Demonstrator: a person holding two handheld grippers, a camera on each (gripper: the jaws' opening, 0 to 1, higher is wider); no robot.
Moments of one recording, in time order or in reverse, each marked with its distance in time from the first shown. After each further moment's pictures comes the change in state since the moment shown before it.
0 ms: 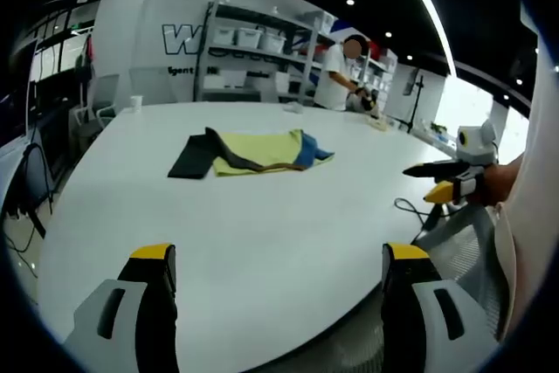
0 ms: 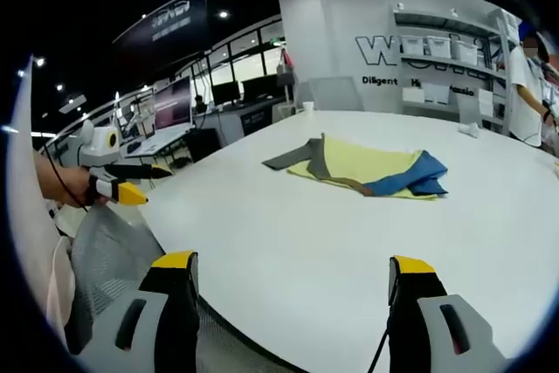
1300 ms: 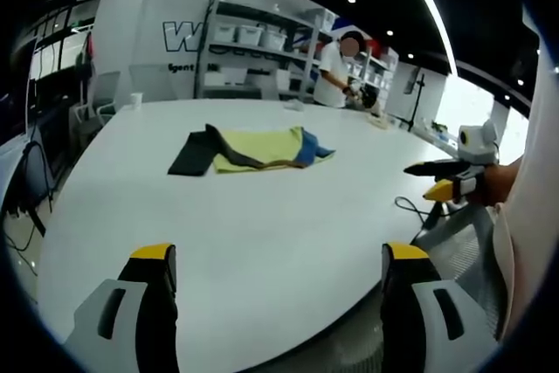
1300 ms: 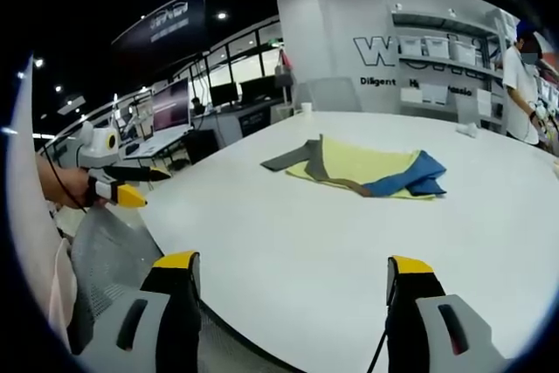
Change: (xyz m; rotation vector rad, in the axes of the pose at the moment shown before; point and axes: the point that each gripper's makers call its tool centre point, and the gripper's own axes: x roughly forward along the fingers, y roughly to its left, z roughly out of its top) left arm 0.001 0.001 -0.002 -0.005 0.016 0.000; right arm 0.001 -0.003 0.001 0.009 -0.008 -0.010
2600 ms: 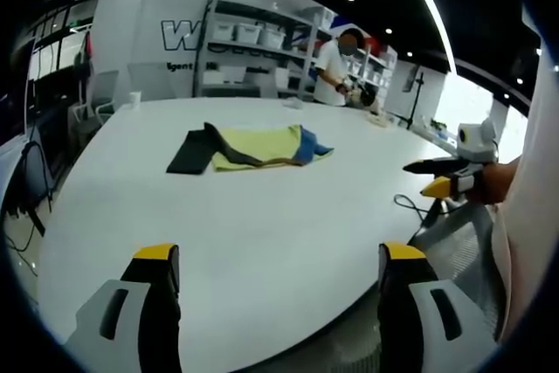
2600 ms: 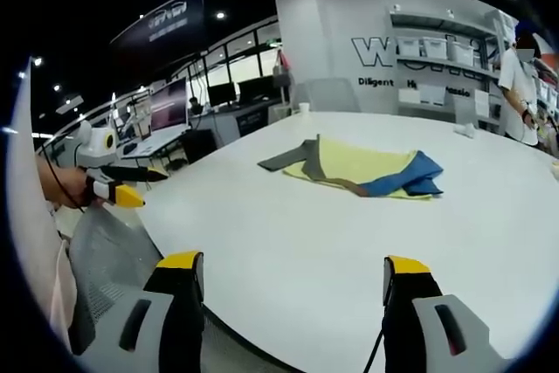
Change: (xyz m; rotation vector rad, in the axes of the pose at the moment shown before) left arm 0.000 -0.002 -0.003 0.004 0.009 -0.004; right arm -0.001 -0.003 -0.001 -0.001 -0.003 -0.013
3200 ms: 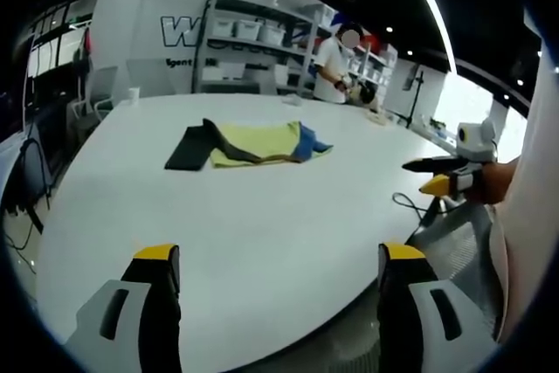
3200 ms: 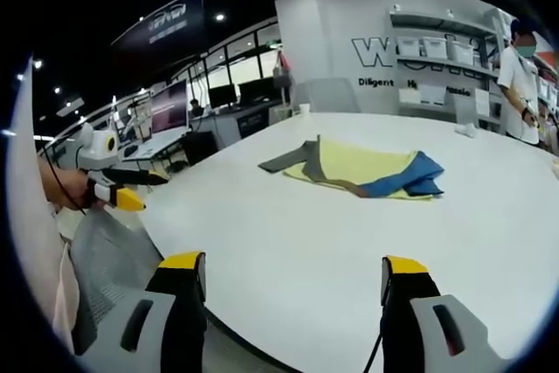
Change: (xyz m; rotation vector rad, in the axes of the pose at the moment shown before) left arm 0.001 -0.001 -0.002 -0.008 0.022 -0.008; right arm 0.000 -0.001 0.002 0.007 -0.005 0.006
